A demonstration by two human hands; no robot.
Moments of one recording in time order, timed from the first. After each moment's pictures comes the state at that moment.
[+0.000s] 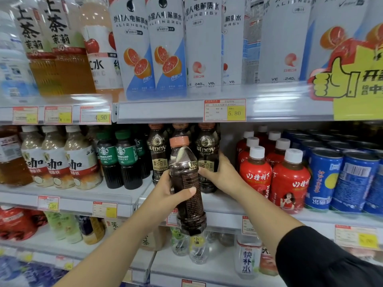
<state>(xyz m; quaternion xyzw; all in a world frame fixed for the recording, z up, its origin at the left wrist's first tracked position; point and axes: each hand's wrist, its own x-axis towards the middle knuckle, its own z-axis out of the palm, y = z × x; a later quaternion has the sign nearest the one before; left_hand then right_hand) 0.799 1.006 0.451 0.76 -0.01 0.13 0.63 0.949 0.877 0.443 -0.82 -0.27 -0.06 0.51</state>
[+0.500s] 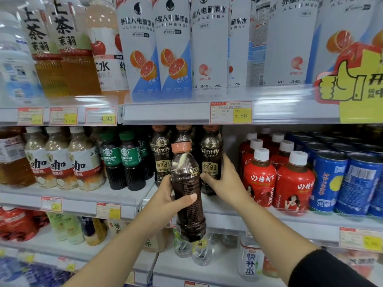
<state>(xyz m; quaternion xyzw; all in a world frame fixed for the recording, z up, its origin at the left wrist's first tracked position) 0.789 1.011 0.449 0.77 -0.01 0.13 0.63 0.914 0.875 0.446 -0.80 -0.25 -0.09 0.53</state>
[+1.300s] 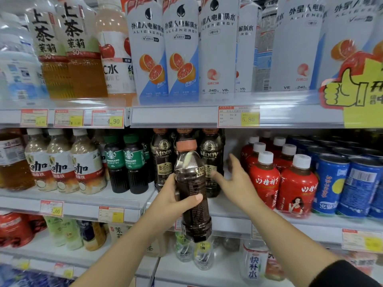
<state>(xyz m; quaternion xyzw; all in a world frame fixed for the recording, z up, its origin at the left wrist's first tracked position) 0.787 1.017 0.455 0.76 -0.06 0.14 0.63 0.885 0.866 0.467 -0.82 -0.24 -0.11 0.51</state>
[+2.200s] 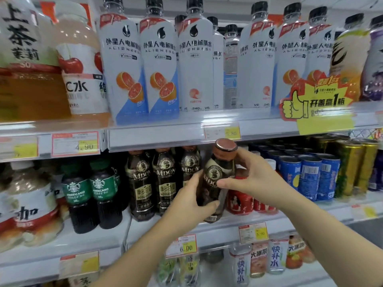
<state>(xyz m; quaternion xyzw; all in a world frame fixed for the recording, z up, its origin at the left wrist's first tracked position) 0.837 0.997 0.474 0.82 -0.24 0.11 0.51 0.825 0.822 0.534 -0.81 -0.30 -0.16 0.48</state>
